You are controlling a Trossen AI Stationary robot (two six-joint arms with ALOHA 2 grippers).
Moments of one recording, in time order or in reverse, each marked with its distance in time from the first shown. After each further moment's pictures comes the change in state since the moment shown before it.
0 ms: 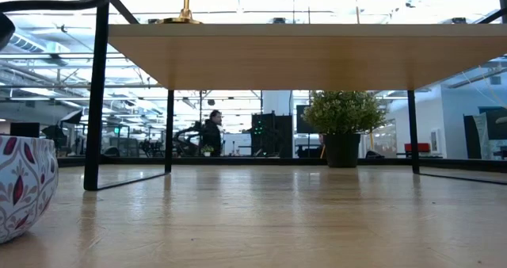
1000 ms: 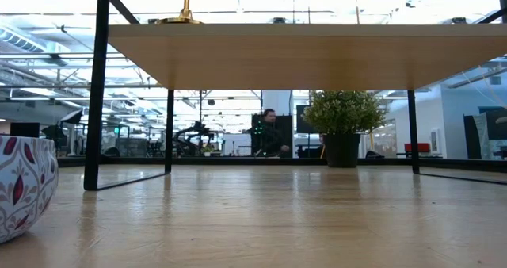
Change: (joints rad) left arm -0.009 -0.297 0.072 -0.244 -0.120 -0.106; right arm -0.001 0.000 0.000 0.011 0.000 -0.003
